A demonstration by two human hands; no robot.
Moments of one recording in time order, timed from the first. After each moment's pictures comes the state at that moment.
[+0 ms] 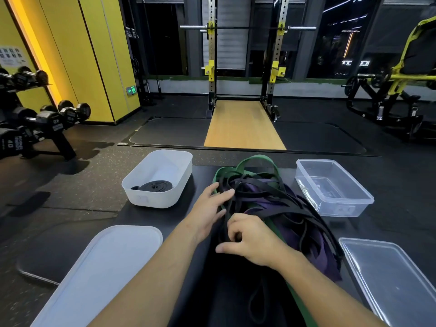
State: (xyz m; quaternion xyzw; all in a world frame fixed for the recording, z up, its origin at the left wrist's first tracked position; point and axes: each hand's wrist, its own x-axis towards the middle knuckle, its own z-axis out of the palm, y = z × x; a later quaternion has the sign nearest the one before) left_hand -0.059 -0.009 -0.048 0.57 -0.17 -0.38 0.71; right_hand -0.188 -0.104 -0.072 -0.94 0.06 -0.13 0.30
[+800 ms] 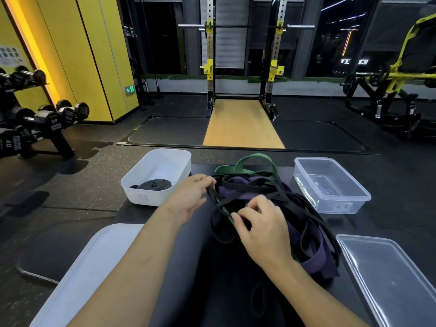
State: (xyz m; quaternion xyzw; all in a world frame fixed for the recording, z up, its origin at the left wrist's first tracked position) left_hand -0.047 0.015 0.003 0.68 -0.19 -0.31 0.64; right_hand -0.207 -0.087 -0.070 -0.89 0.18 -0.42 0.08
